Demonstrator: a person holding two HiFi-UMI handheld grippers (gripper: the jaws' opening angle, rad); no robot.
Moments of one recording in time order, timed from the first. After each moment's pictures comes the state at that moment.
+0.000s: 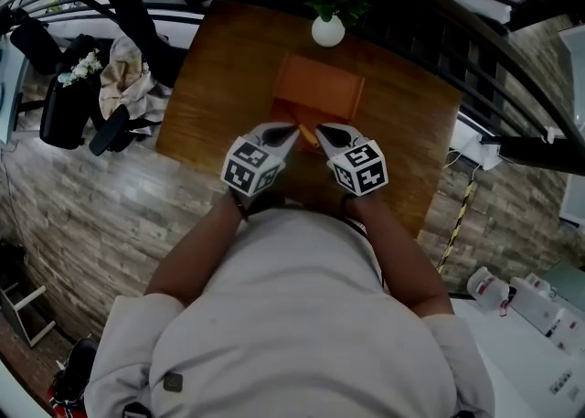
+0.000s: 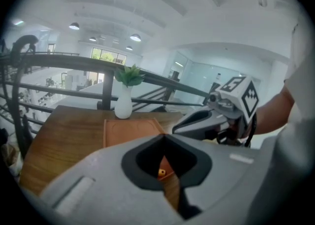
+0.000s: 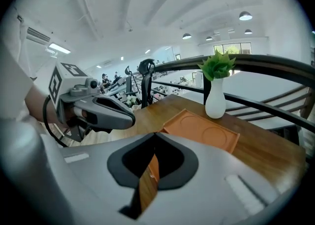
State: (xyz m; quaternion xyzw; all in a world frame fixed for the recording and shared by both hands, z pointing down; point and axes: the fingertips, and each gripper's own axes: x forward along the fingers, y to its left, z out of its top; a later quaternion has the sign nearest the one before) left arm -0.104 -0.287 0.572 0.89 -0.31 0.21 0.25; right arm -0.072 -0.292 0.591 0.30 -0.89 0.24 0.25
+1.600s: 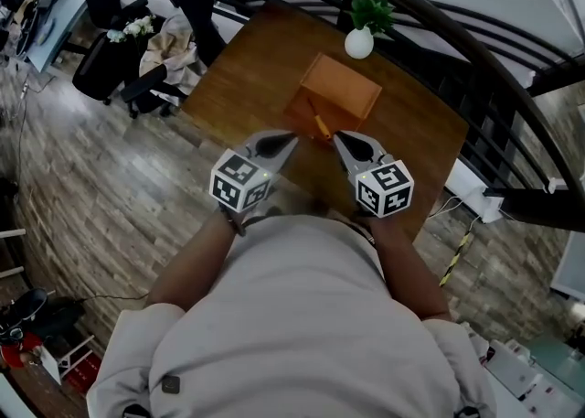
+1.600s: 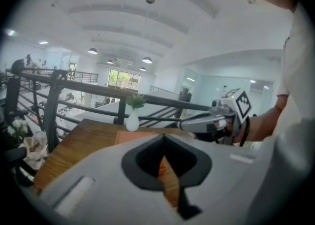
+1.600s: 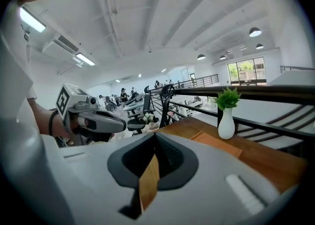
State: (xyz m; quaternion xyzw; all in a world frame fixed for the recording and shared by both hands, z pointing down) left arm -0.118 -0.145 0.465 0.87 -0.43 0.13 0.19; right arm -0.050 -0.174 0.474 0.24 -0.94 0.17 0.15
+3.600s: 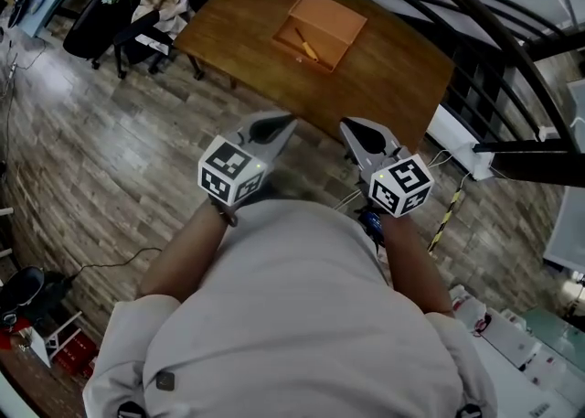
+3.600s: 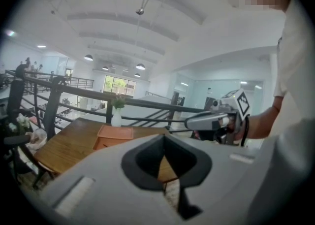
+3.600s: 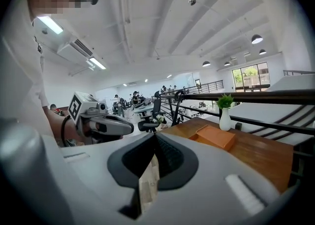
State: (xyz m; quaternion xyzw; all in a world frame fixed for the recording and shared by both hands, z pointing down) left arm -0.026 0.072 0.440 0.89 -0.42 0.10 0.17; right arm 0.050 0.054 0.437 0.22 -0.96 0.15 0.12
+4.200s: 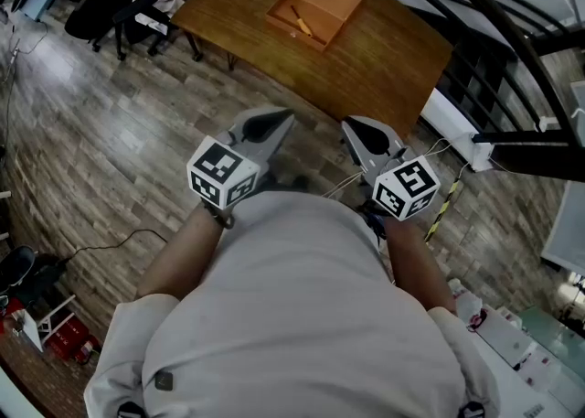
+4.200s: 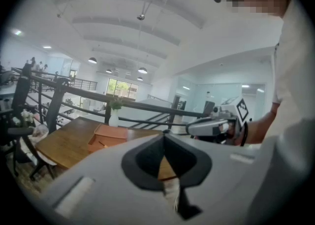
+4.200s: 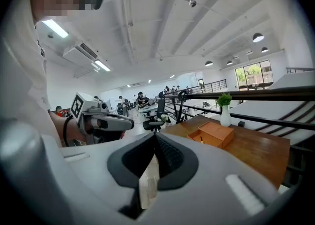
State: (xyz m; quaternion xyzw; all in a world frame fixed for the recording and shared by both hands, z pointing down) left arm 0.020 0.135 0.430 0.88 -0.43 0.08 0.16; right arm 0.103 0.118 0.437 0.20 -0.96 0.15 0.11
